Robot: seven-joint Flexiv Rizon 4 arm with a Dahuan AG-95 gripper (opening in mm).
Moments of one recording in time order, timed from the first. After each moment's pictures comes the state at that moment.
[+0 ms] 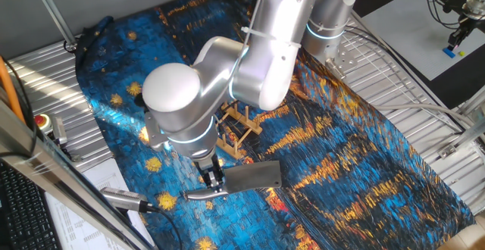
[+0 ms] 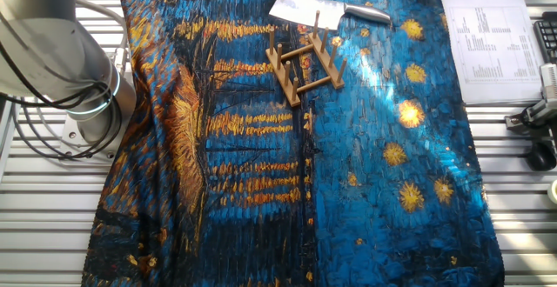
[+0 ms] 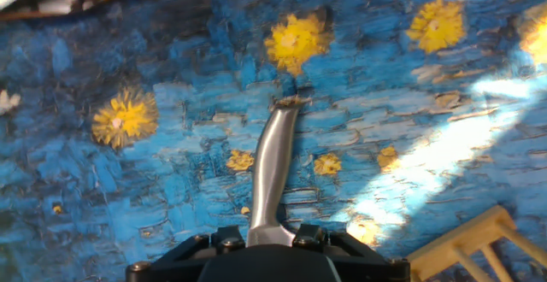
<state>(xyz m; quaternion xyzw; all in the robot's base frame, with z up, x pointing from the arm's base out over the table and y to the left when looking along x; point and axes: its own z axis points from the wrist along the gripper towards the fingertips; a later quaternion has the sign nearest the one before) 0.543 0.284 0.097 -0.09 -0.99 -0.04 0.05</state>
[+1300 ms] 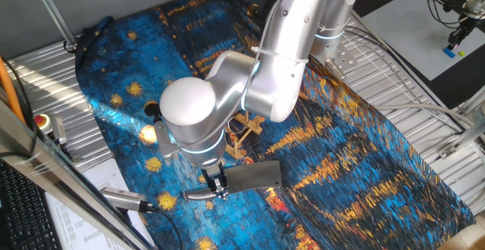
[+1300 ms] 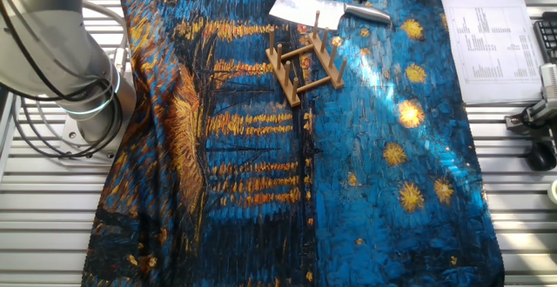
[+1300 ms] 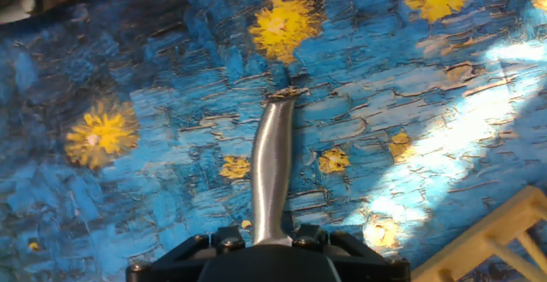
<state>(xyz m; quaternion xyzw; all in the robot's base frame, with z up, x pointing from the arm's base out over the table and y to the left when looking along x) 0.540 0.287 0.066 -0.04 -1.00 -0.02 0.04</state>
